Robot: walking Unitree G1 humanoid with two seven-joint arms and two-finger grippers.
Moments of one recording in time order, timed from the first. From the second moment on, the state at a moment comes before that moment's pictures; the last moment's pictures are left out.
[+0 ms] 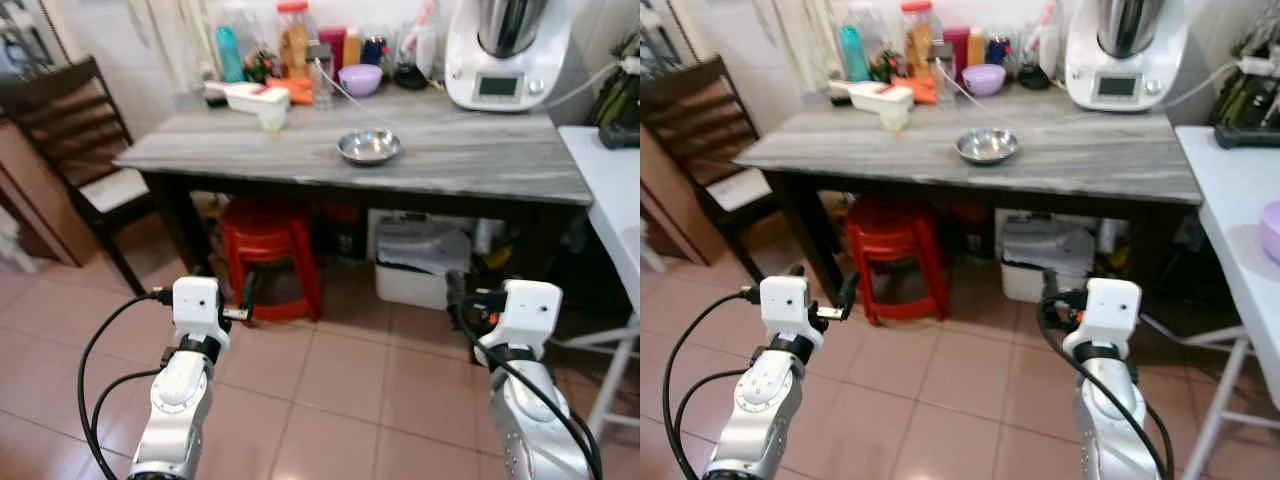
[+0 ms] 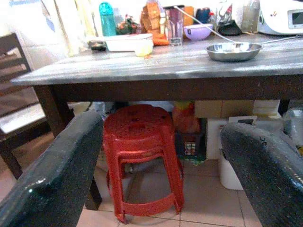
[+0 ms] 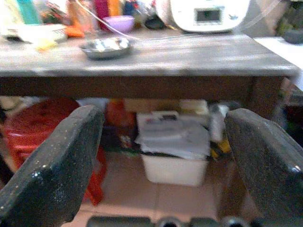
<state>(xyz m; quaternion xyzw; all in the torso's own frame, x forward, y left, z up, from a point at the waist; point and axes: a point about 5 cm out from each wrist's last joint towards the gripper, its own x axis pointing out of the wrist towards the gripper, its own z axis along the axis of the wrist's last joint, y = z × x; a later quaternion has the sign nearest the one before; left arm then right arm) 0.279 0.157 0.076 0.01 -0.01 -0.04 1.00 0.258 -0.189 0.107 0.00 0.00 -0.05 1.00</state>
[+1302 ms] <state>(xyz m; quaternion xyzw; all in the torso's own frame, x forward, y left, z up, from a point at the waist) 0.275 0.141 0.079 -0.04 -0.01 -0.12 0.99 0.260 -0.196 0.114 0.00 -0.01 -0.05 1.00</state>
